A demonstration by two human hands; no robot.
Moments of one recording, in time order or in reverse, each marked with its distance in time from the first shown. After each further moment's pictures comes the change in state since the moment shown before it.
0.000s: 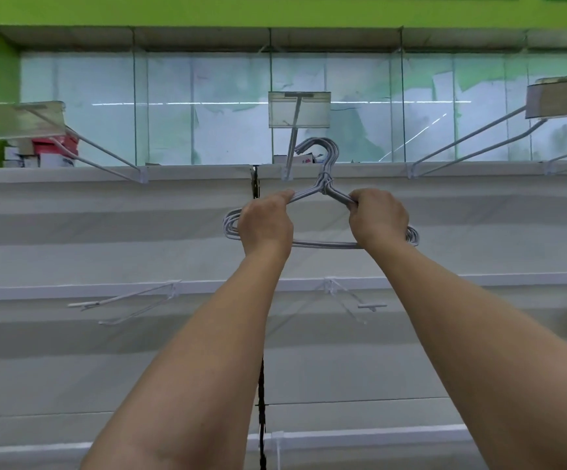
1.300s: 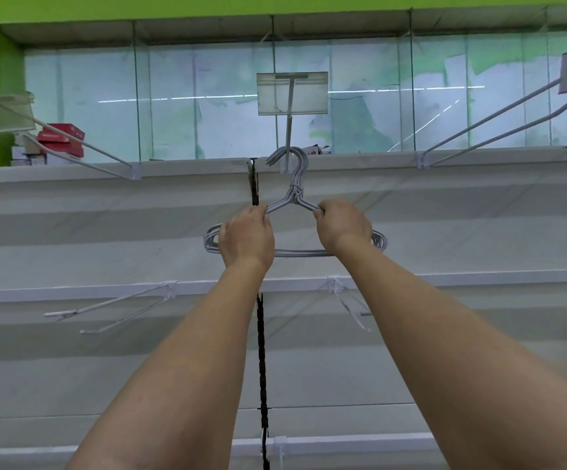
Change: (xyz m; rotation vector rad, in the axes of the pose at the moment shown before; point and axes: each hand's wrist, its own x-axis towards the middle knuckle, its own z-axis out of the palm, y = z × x) left_hand 0.002 -0.034 0.025 0.088 -0.097 -0.085; right_hand 0.017 -0.021 0.056 0.100 -0.224 -0.047
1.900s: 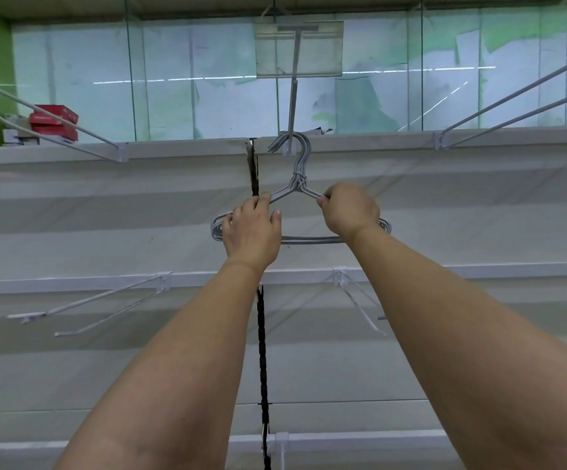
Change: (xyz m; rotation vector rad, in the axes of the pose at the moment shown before) left_hand 0.015 -0.015 0.044 0.051 -0.151 0.033; right_hand 0.035 0.009 0.025 0.006 -0.009 0.045
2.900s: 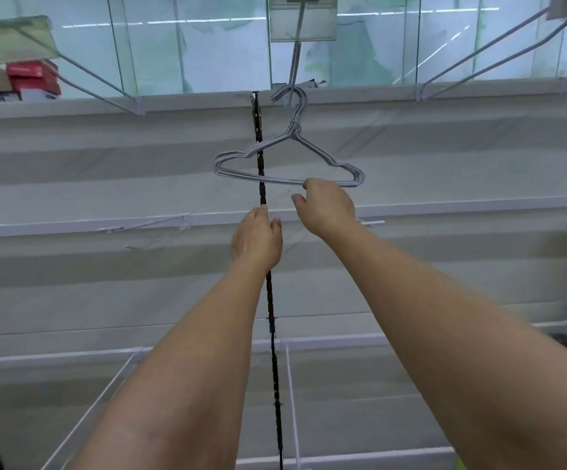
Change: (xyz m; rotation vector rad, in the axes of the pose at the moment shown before) left_hand -0.136 -0.017 -0.041 -0.173 -0.284 -0.123; right_hand -0.148 -0.038 -0.016 -0.023 -0.117 -0.073
